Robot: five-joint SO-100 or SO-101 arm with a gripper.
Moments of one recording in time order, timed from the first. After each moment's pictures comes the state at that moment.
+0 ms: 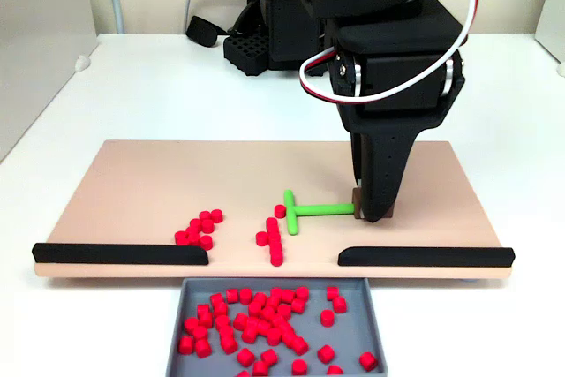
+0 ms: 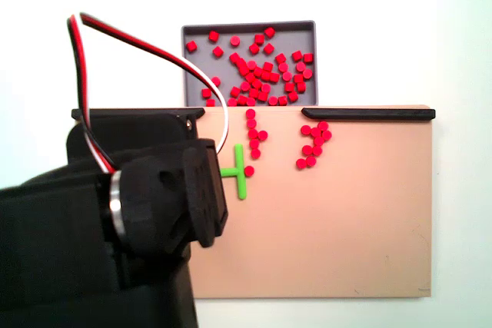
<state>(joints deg) -8.4 57.5 61.7 86.7 7.0</state>
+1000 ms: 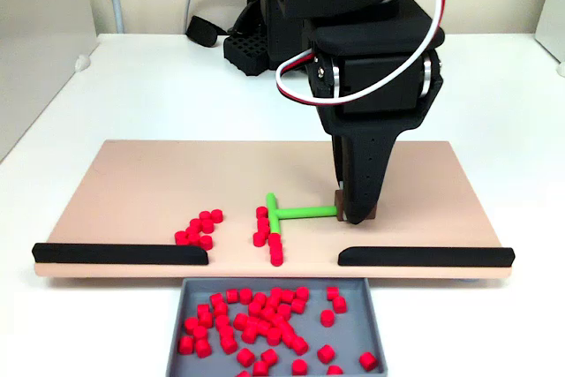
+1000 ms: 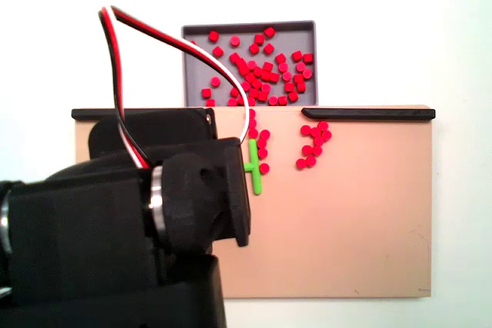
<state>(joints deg) -7.4 57.5 61.7 86.7 3.5</state>
